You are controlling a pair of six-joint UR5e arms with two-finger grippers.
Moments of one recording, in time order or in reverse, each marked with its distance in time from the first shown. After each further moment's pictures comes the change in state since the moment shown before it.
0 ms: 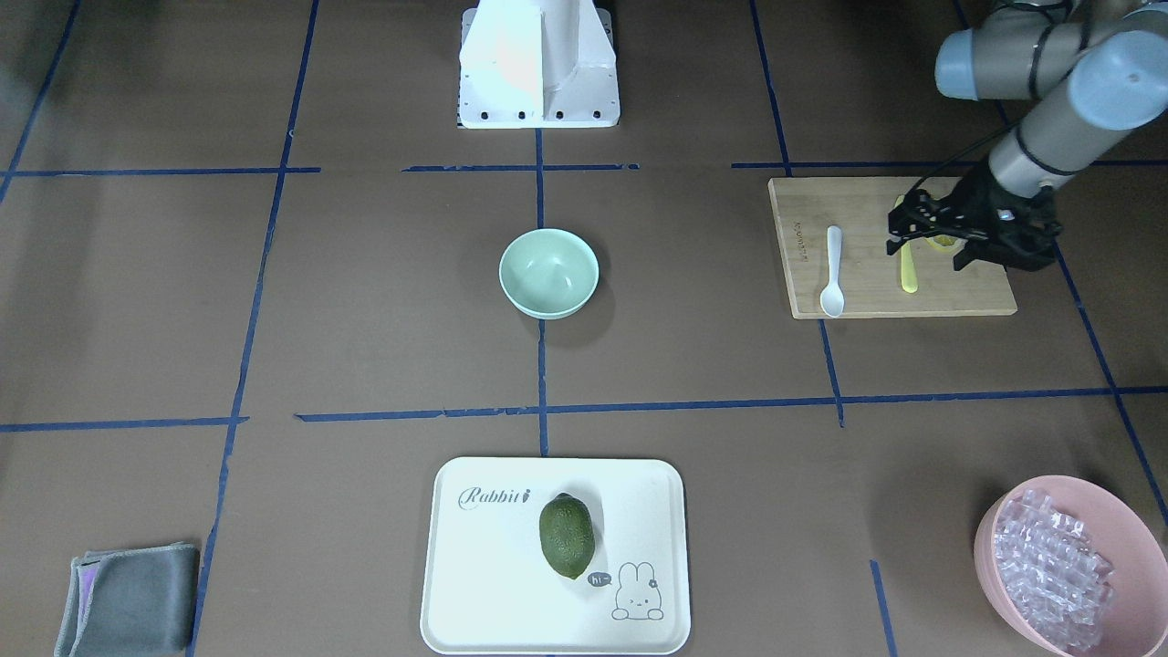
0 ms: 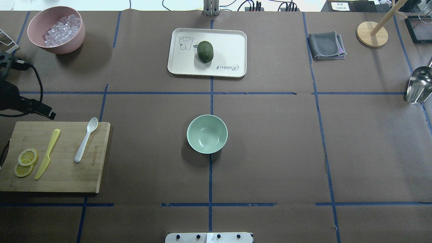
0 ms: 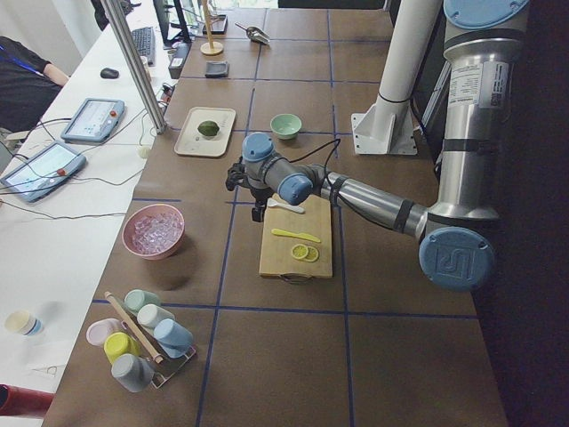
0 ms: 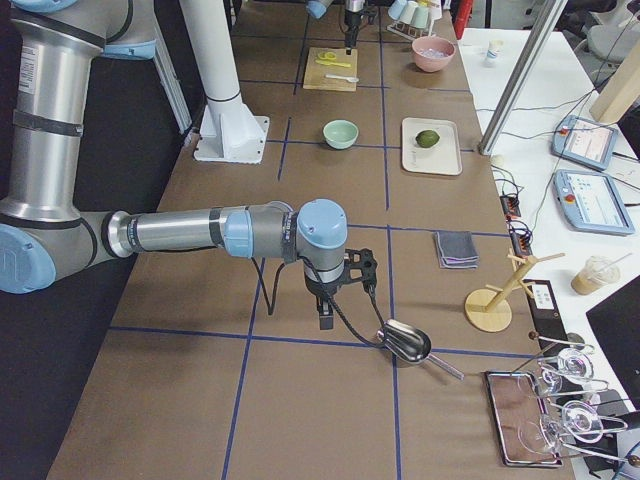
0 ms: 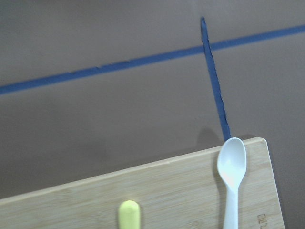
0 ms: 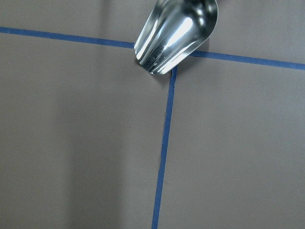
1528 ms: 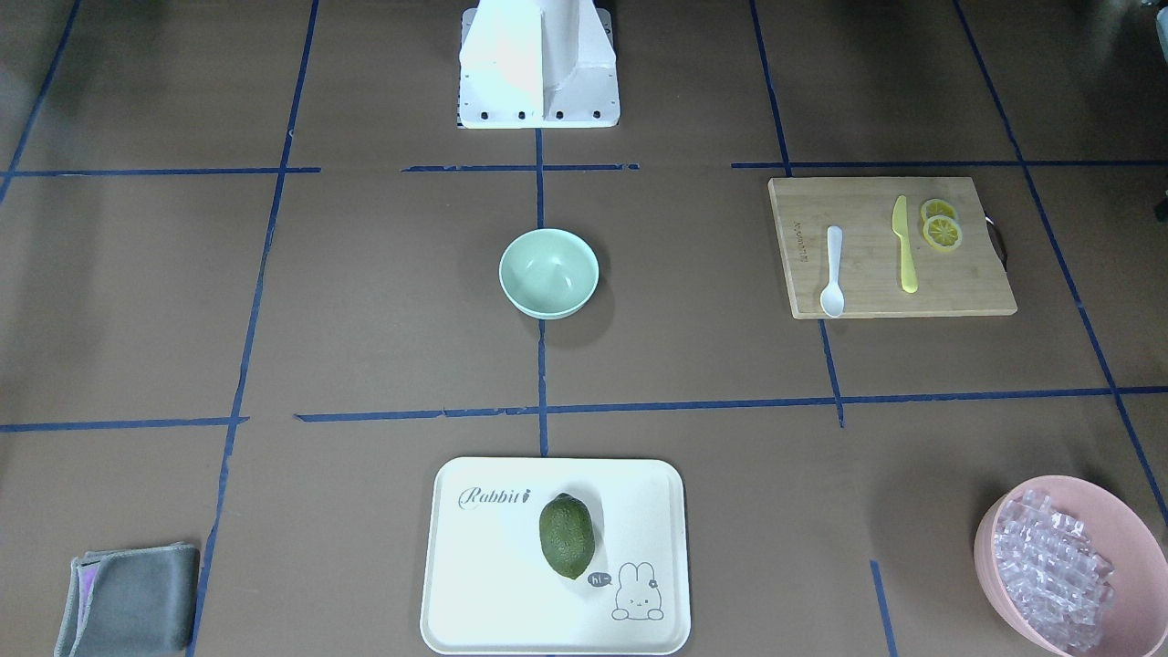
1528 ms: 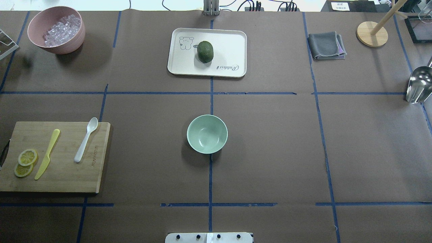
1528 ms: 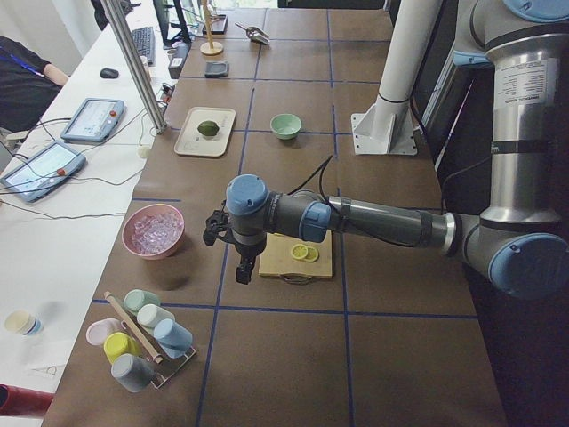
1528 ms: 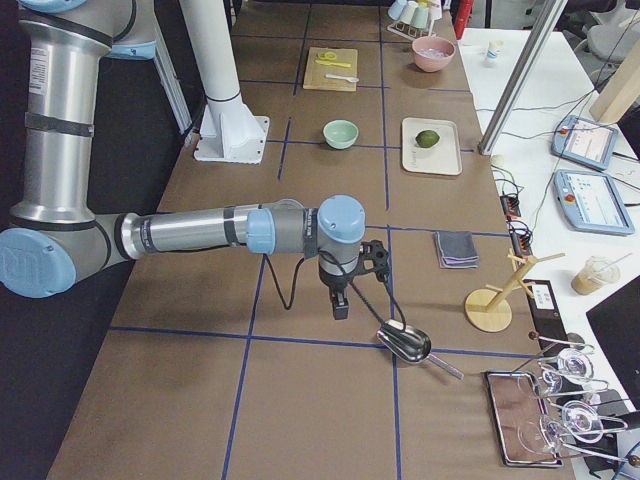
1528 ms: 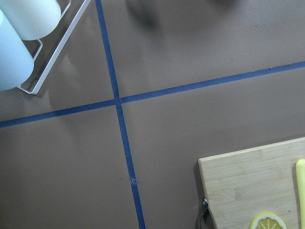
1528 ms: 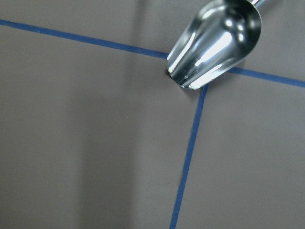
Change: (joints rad) left arm -0.593 0.102 0.054 0.278 -0.187 0.679; right arm -0.030 0.021 -0.029 -0.003 0.029 -0.038
